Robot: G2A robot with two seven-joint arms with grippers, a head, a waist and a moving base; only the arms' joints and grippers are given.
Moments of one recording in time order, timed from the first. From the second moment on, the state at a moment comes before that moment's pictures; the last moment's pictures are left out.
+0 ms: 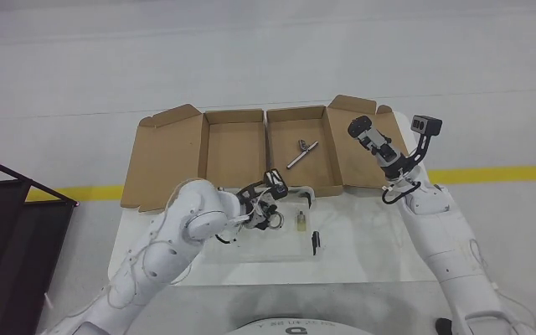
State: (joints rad) left arm 1.22 -1.12 -0.95 -1.81 0.79 -0.44 -1.11; right arm -1.30 -1.13 1.38 -1.30 0.26 -0.95 0.51
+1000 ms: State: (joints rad) left arm 1.45 -1.01 -1.47 -1.73 -0.17 -0.72 -0.99; right arm -1.30 -1.13 1.38 -1.30 0.26 -0.95 0.51
